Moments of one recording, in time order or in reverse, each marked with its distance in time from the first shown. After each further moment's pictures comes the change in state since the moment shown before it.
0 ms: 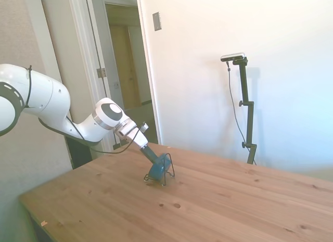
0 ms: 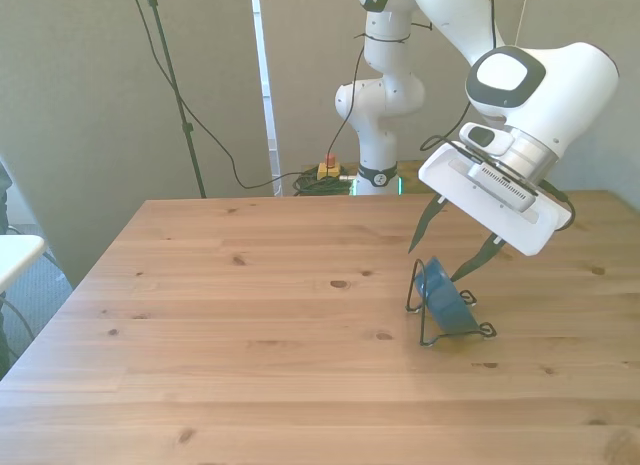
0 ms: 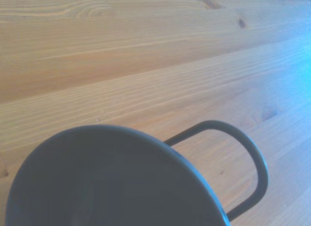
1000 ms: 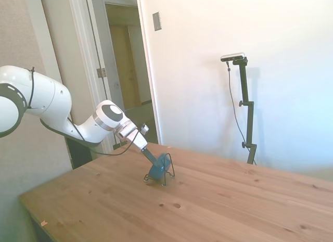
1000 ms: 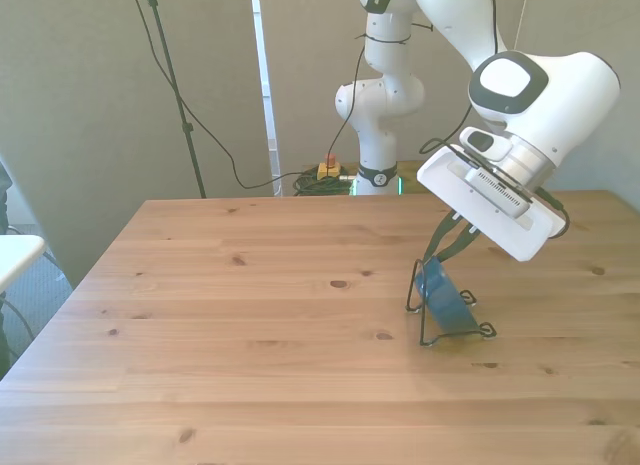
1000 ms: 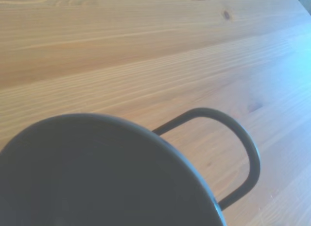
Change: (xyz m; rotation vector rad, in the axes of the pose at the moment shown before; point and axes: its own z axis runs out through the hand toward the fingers) arm -0.007 0.002 0.004 -0.048 0.034 0.013
